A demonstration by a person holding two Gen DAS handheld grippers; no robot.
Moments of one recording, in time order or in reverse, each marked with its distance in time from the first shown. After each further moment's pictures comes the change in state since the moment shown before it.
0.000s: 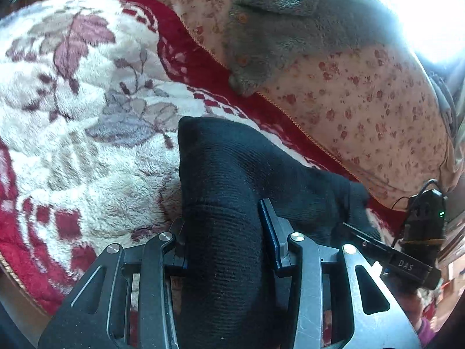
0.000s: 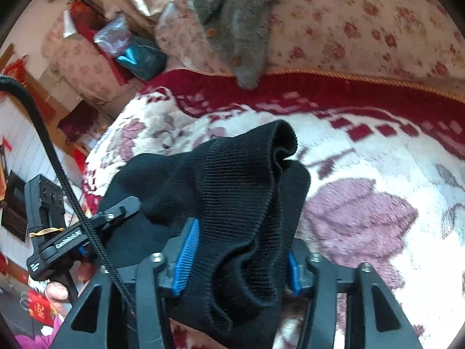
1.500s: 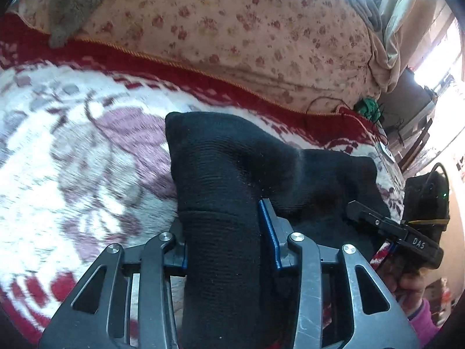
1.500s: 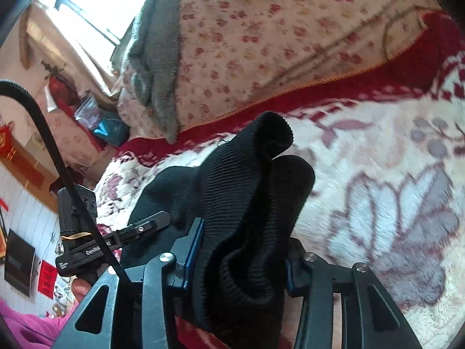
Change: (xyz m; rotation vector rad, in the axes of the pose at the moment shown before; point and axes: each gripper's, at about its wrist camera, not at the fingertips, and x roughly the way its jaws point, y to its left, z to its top) left arm 0.032 -0.224 -0.117 0.324 0.217 -0.287; right arm -0.254 -0.126 -0.139 0.203 -0.270 -0.087
